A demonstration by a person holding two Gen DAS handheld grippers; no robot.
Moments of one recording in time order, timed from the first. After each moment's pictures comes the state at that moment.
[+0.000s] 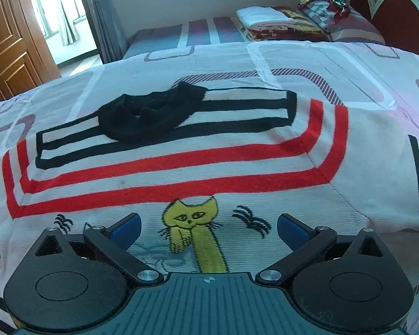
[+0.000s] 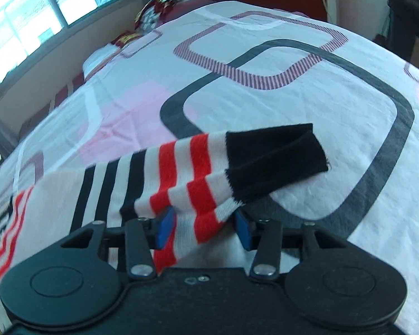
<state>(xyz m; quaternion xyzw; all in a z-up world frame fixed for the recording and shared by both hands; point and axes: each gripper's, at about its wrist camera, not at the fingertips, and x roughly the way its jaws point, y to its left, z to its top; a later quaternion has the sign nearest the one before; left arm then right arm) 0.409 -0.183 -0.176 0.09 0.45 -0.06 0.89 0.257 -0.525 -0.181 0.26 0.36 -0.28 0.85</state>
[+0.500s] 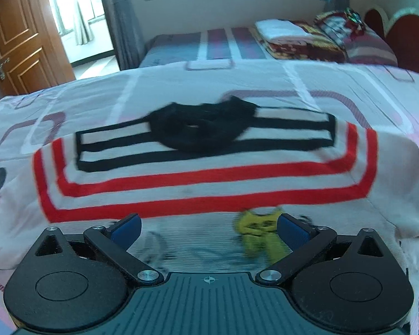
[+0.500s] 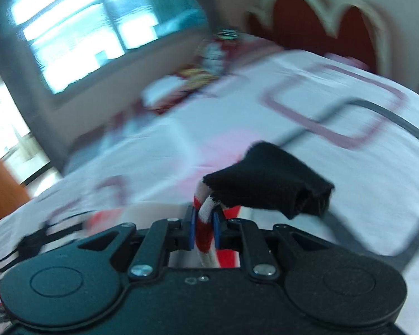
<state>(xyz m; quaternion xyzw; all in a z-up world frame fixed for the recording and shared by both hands) 0.416 -0.106 -0.149 0.07 0.43 -0.04 0.90 0.292 -0.446 -0.126 0.21 0.28 -0.16 0.92</state>
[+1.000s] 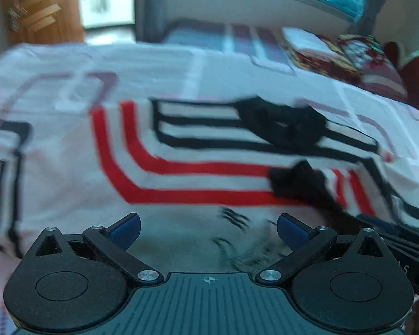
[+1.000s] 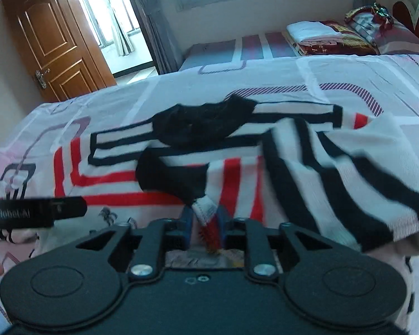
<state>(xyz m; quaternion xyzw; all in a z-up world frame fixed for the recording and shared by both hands) 0.441 0.031 -0.164 -0.04 0.47 -0.06 0.88 0.394 -0.183 -0.174 0.10 0.40 0.05 0.91</state>
